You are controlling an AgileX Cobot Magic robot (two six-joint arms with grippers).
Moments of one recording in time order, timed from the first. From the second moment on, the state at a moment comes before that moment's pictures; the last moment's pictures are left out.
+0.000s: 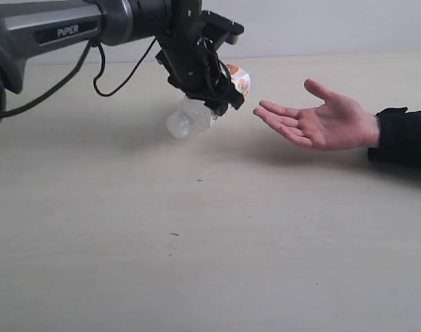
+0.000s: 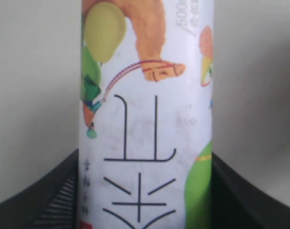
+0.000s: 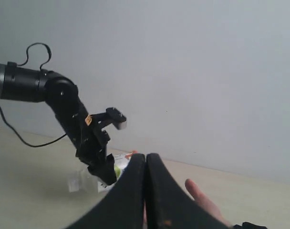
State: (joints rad) left arm -0.49 2.37 -2.05 0.02 0.90 0.13; right arm 0.49 0.00 -0.22 -0.31 0.25 0.30
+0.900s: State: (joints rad) left arm -0.73 2.25 -2.05 -0.13 0.79 -0.37; right arm 0.41 0.00 -0.22 -0.31 0.25 0.30
